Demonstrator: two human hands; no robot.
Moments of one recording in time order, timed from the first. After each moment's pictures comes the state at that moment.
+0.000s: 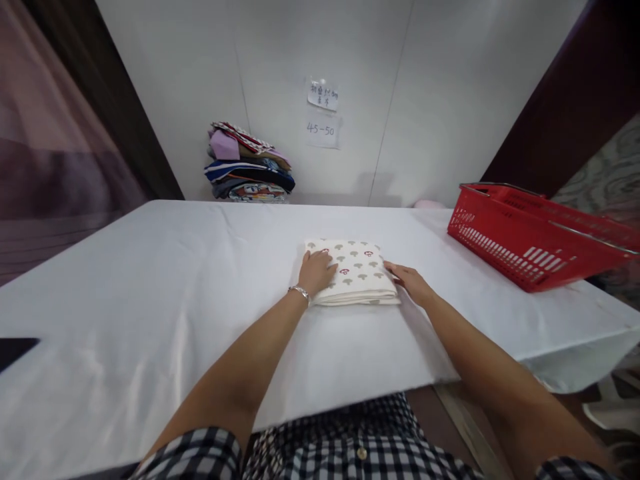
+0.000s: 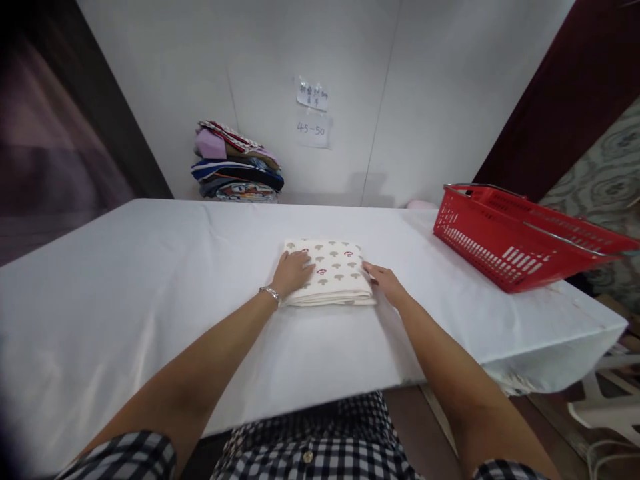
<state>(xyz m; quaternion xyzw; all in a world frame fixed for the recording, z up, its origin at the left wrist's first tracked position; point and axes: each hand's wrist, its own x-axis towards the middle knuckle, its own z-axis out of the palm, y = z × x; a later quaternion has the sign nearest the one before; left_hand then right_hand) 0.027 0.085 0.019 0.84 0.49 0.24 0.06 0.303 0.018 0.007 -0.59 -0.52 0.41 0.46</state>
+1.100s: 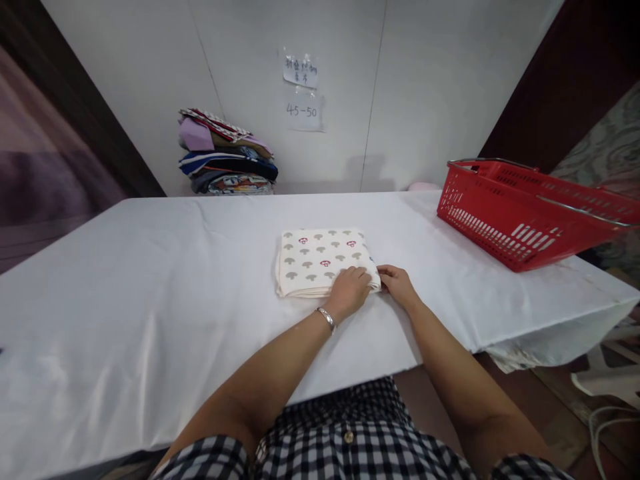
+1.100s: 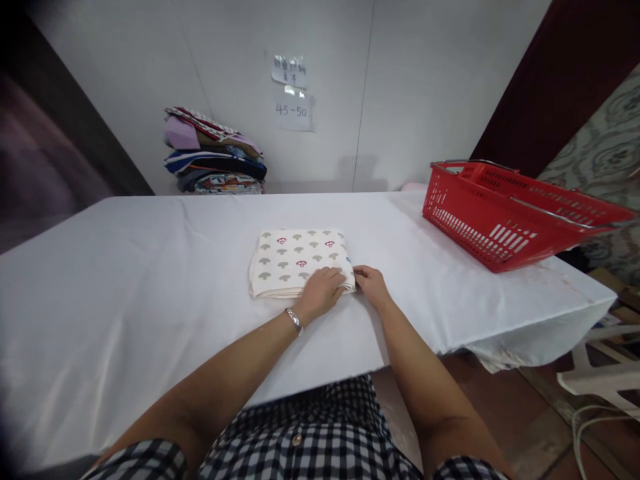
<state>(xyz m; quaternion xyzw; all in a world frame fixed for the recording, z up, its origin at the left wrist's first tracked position) 0.134 0.003 0.007 0.92 0.32 0.22 0.02 0.303 -0.013 -0.013 -0.58 -0.46 0.41 0.52</state>
